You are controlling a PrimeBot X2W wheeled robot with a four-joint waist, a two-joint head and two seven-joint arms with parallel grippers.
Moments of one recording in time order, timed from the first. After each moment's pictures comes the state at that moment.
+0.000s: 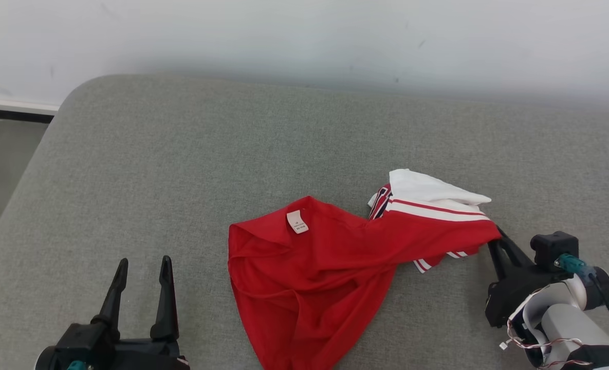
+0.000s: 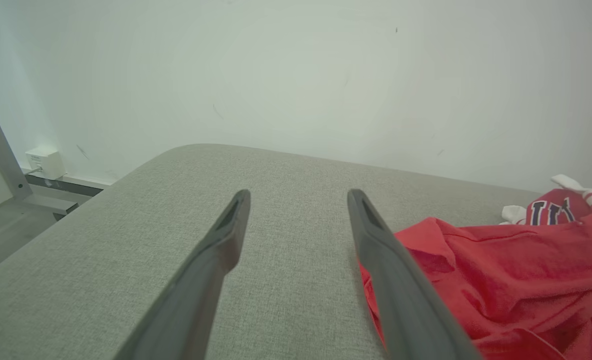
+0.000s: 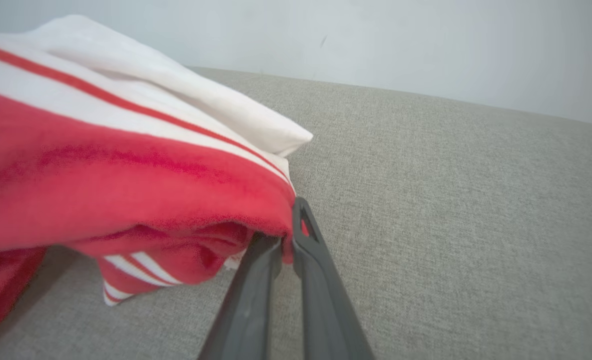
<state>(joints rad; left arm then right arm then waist) -0.08 0.05 0.00 0.16 -0.21 -0.12 -0.26 -0.51 -0.31 0.36 0.87 0.41 0.13 -0.26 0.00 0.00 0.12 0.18</state>
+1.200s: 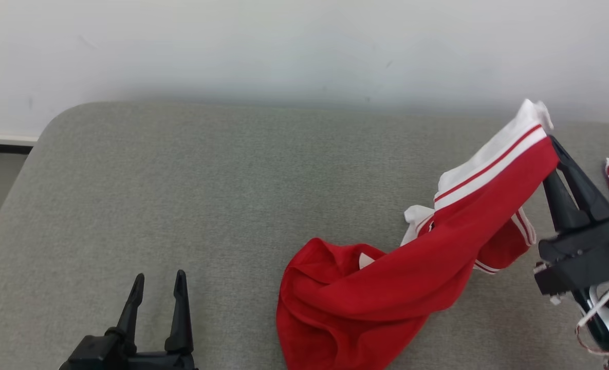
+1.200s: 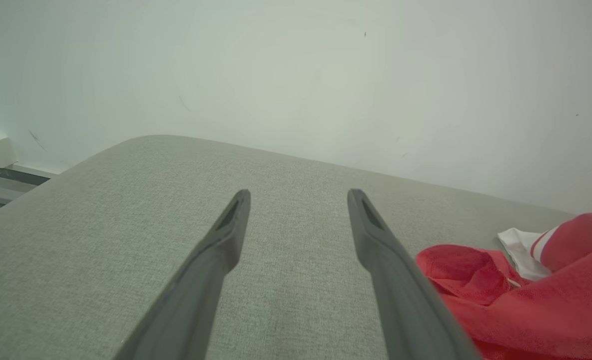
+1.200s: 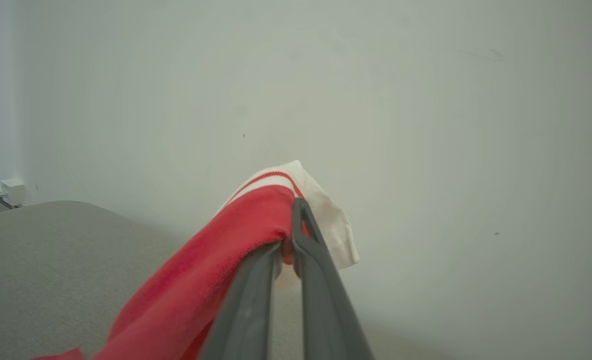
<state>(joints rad) -0.04 0.05 -0.06 0.16 -0.28 -0.09 -0.26 -0.23 -0.40 0.07 -0.17 0.20 0.13 0.03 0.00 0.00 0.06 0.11</state>
